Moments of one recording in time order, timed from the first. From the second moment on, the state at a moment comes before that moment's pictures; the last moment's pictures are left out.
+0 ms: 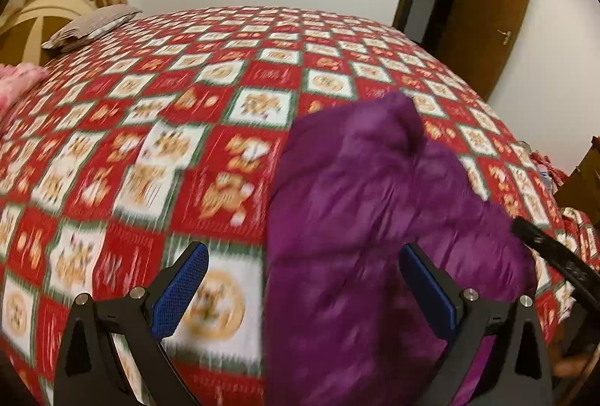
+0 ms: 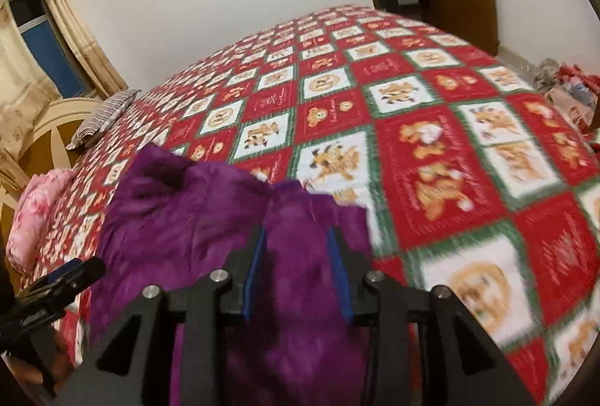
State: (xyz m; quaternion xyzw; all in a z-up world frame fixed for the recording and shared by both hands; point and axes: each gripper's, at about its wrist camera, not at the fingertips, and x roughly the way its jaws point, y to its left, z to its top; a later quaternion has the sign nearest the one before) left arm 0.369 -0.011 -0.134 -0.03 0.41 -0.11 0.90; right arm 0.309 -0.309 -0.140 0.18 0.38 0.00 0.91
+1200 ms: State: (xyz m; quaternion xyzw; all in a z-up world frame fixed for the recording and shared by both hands) left arm 0.347 0.036 -0.126 -0.14 0.42 -0.21 0.87; right arm 0.243 -0.339 -0.154 0.28 0.36 0.05 0.89
